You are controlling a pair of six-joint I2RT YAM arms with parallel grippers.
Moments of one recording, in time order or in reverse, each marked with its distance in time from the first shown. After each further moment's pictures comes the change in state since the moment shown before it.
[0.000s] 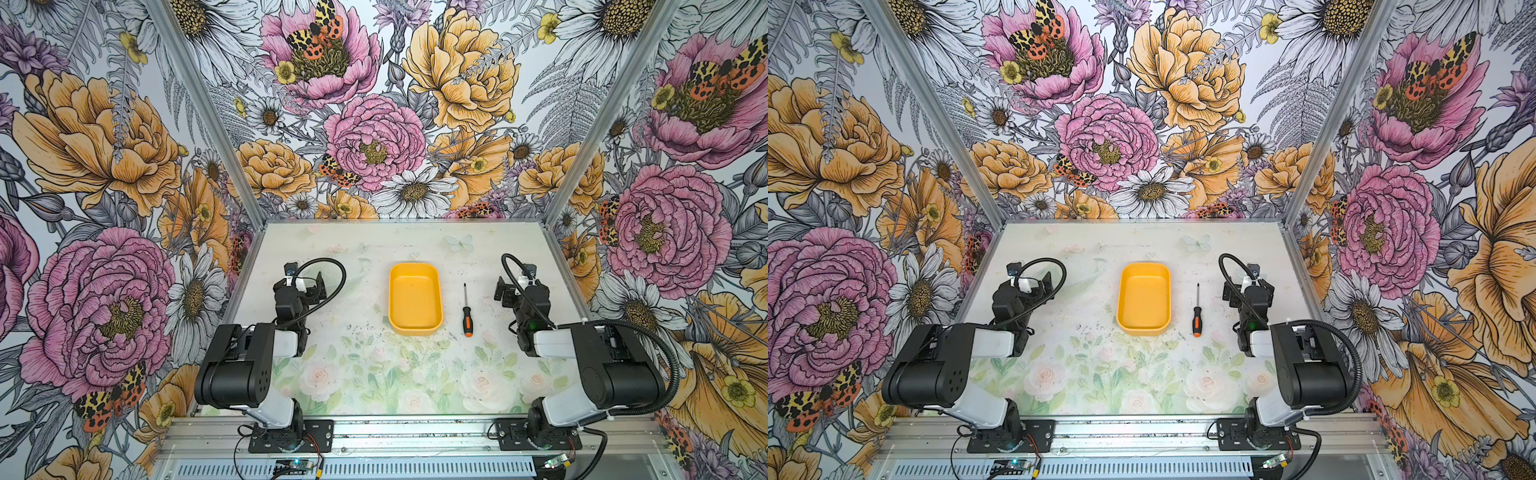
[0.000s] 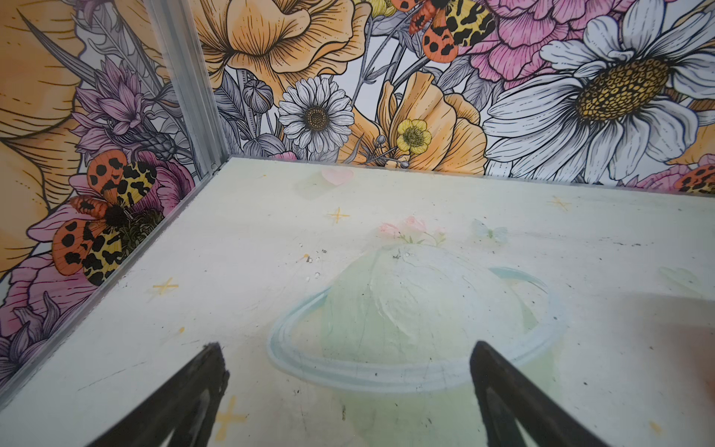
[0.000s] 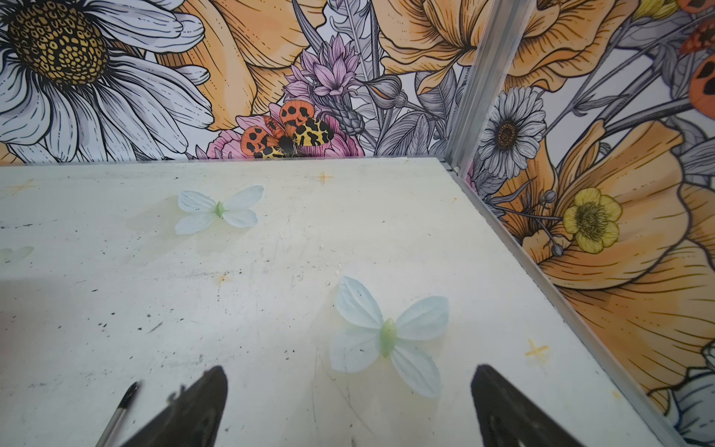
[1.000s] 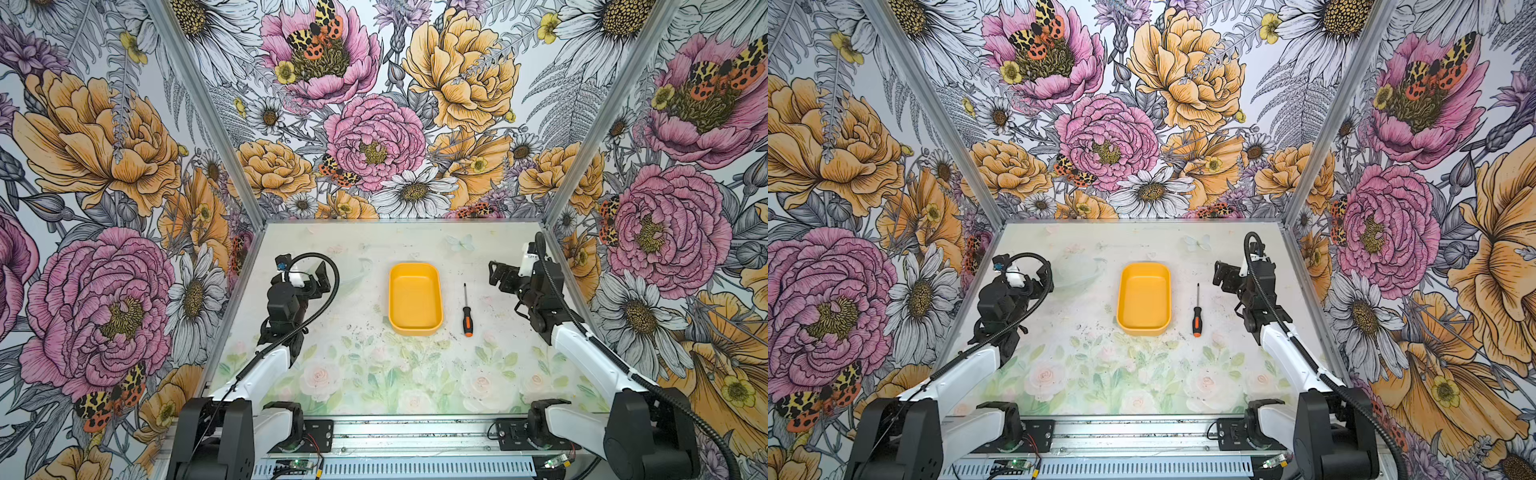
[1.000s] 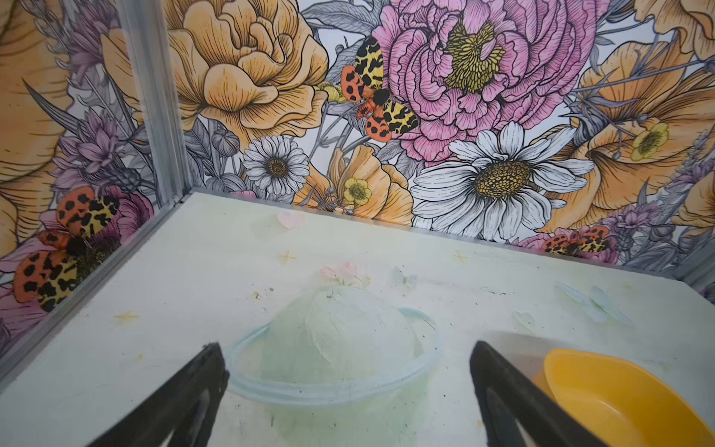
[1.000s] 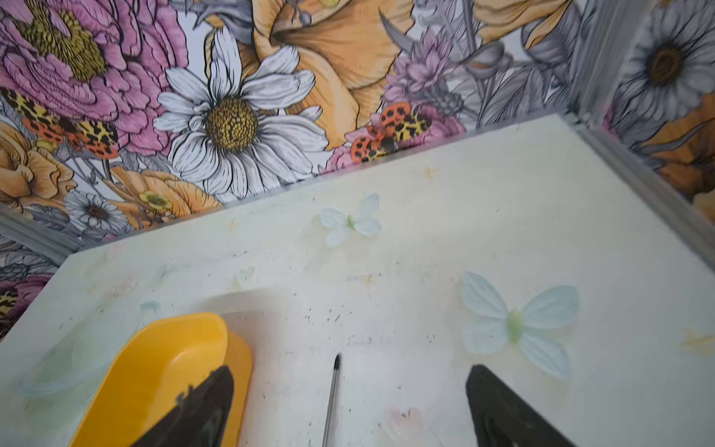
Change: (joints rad) left arm -0.083 -0.439 0.049 -0.424 0.041 -0.186; right arm 0.088 -0.346 0.278 -0.787 -0.268 0.344
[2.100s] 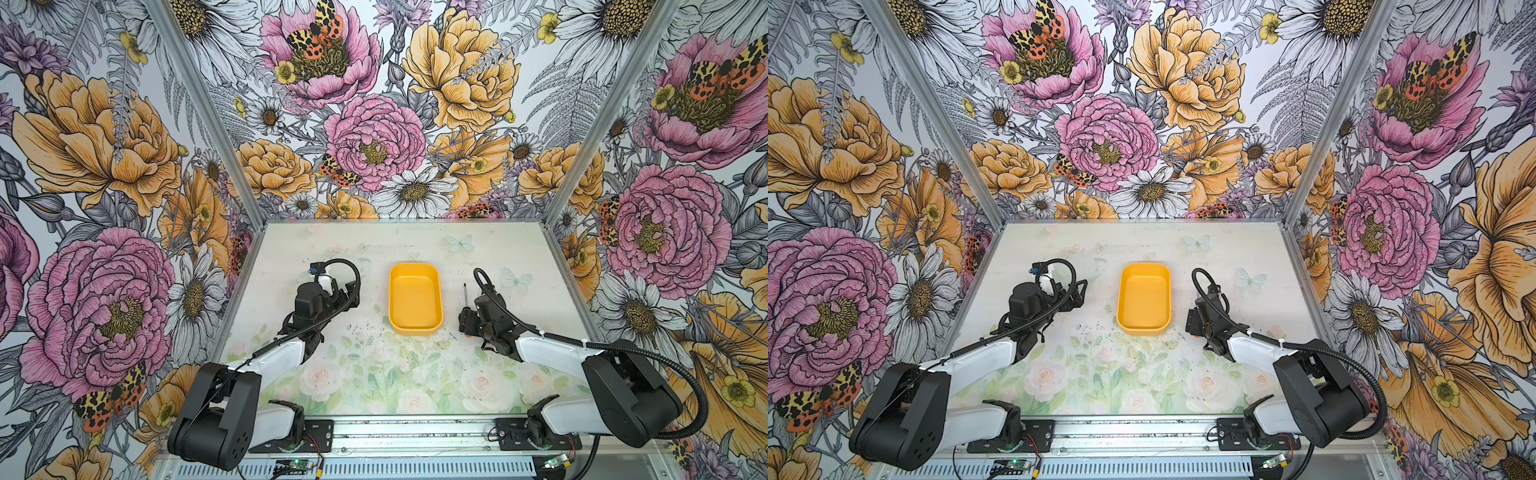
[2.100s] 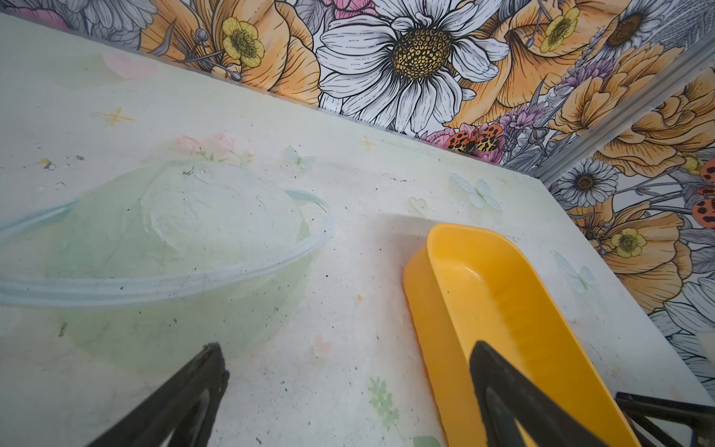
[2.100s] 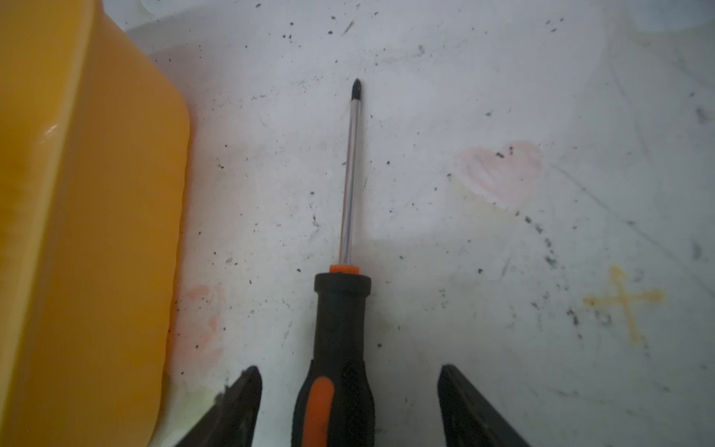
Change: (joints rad) left arm -0.179 0.152 0.014 -0.077 0.143 -0.164; right arm 0.359 0.189 -0.174 -0.058 0.238 0.197
